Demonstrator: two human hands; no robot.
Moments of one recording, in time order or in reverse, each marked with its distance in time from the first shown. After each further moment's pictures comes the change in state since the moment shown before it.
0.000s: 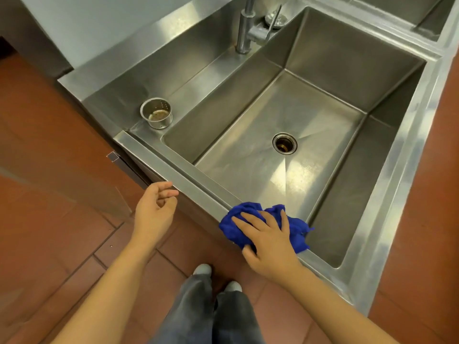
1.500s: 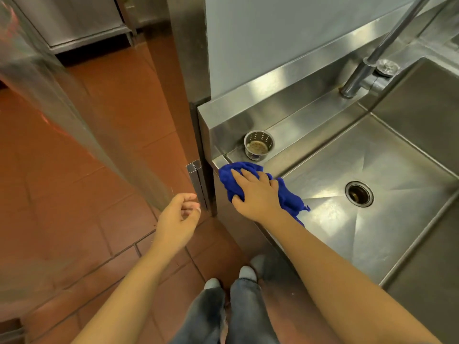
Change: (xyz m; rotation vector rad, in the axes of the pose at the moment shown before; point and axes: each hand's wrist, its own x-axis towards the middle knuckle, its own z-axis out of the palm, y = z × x) left_hand 0.054 -0.029 -0.125 0.021 0.125 -0.073; right_hand 0.242 -0.160 0.003 -0.198 -0.149 -0.139
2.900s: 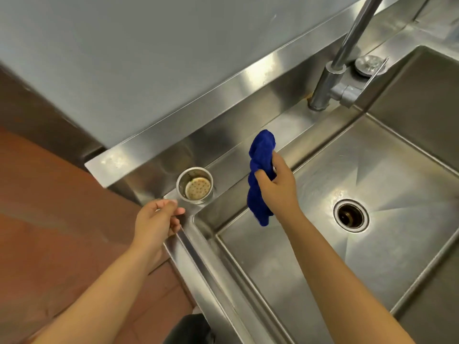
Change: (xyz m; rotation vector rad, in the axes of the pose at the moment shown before) left_hand 0.100 0.092 0.120 -0.434 0.231 -0.370; right_hand 0.064 0.171 -0.063 1.136 0.471 0.124
